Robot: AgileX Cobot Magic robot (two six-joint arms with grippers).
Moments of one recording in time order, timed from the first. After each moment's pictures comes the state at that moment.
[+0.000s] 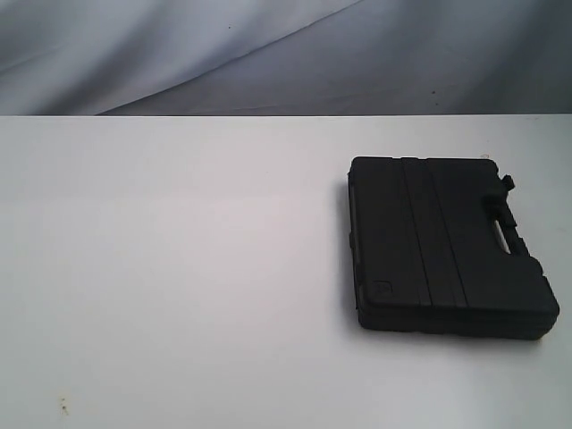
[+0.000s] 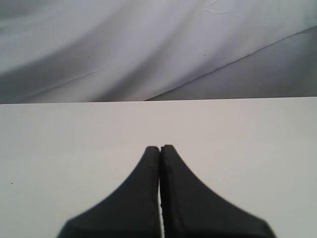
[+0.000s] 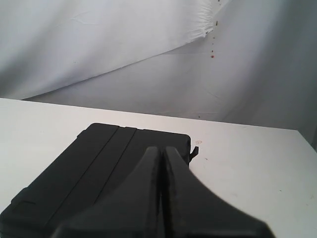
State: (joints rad) left arm -0.05 0.00 0.00 0.08 0.21 -0.07; right arm 0.22 0.00 0.00 0.05 0.14 -0.12
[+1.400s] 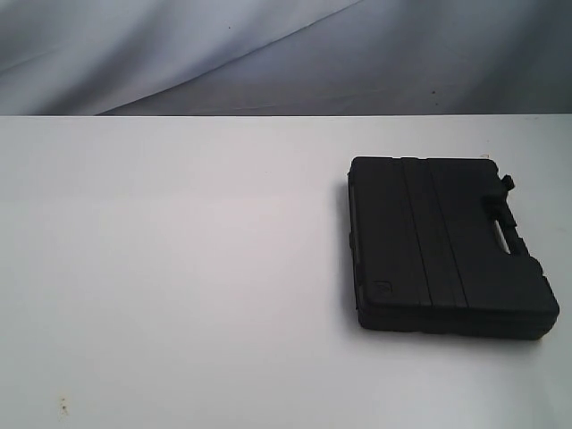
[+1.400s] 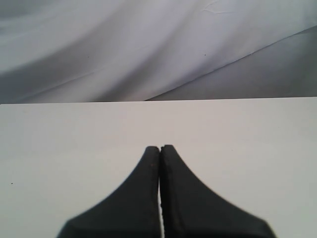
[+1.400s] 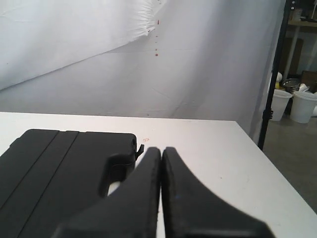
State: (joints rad) left arm -0.05 0.00 0.00 0.08 0.21 -0.07; right arm 0.02 0.00 0.00 0.04 0.13 -0.13
